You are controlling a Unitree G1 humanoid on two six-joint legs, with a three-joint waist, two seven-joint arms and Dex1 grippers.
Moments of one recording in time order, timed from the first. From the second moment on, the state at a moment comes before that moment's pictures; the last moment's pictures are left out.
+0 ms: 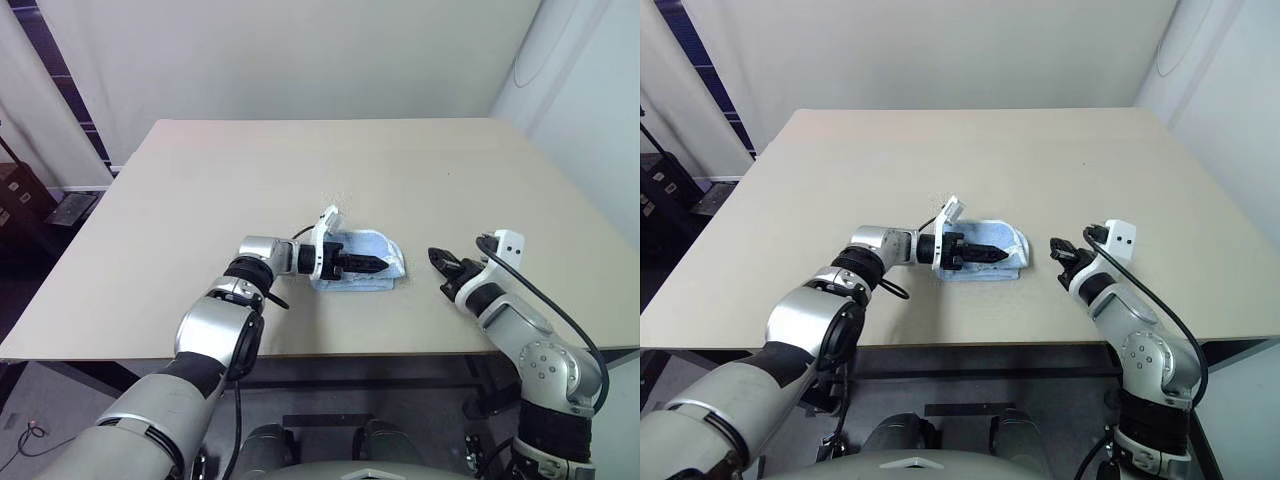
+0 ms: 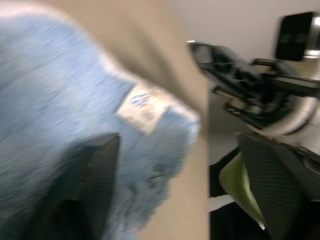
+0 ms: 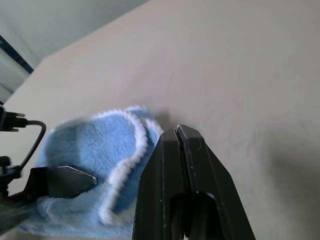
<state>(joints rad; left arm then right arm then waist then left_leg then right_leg) -1.07 0.07 -0.04 1.12 -0.27 0.64 -1.31 -0.16 -0.23 -0.36 -0.33 0.73 0.86 0.10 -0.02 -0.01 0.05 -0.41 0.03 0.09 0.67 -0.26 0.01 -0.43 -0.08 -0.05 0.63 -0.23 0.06</state>
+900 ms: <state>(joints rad) -0.93 0.12 -0.05 1.05 -0.15 0.20 -1.13 -0.52 -0.28 -0.08 0.26 0.56 0.64 0.55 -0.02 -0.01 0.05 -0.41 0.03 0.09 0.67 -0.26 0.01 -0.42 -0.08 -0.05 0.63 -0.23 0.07</state>
